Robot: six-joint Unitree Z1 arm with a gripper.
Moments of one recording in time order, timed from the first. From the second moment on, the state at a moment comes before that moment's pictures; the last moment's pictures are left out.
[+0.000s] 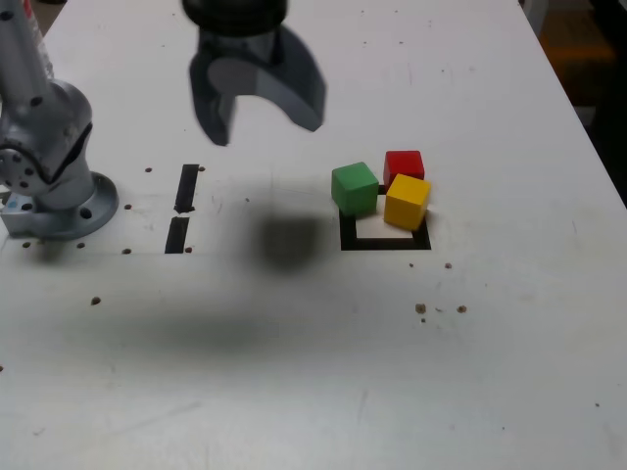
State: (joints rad) arm -0.16 1.60 -1.23 1.31 0.10 -0.06
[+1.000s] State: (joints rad) arm -0.23 2.07 -1.86 1.31 0.01 0.18
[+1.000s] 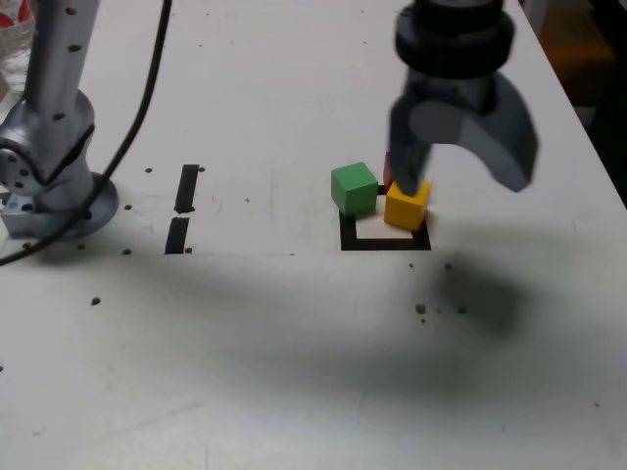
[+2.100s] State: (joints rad) arm -0.12 2.28 -1.97 1.28 -0.06 0.33
